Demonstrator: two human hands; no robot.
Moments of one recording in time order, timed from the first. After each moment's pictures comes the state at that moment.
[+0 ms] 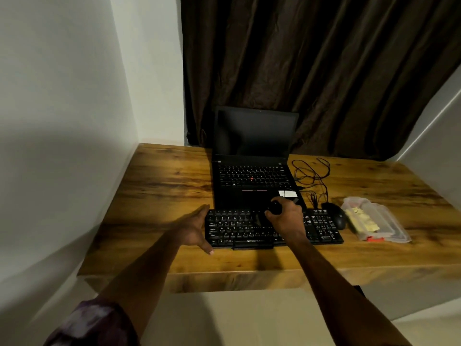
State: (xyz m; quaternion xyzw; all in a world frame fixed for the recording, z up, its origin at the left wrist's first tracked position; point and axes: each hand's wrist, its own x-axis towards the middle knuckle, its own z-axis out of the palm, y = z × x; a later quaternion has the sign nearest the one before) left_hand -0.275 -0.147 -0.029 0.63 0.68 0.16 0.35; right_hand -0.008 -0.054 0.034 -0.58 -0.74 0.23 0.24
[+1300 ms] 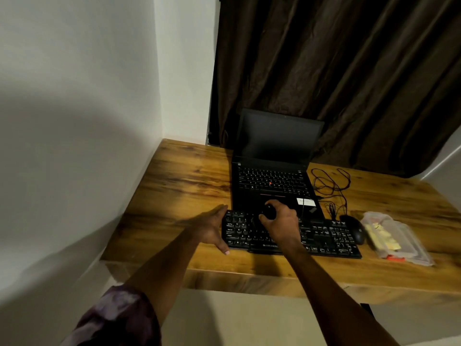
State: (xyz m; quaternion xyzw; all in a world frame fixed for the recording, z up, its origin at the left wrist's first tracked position) left_hand -0.274 -0.151 -0.029 0.62 0.71 0.13 0.32; right_hand -0.058 -0.079 0.031 -0.54 -0.78 0.23 0.22
